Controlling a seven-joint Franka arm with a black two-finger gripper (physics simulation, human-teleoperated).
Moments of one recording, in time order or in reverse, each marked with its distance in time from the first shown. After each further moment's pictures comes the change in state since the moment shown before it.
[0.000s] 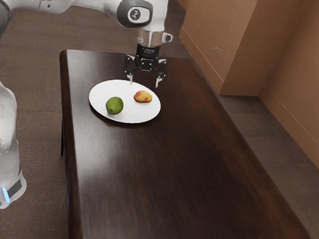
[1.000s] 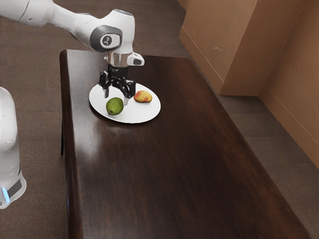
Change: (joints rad) arm 0.115 -0.132 0.032 -0.369 0.028 0.208 0.693
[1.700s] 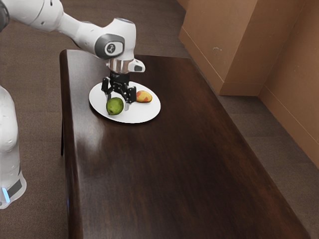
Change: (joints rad) arm 0.028 0.092 0.000 -0.002 -0.038 0.073 0.096
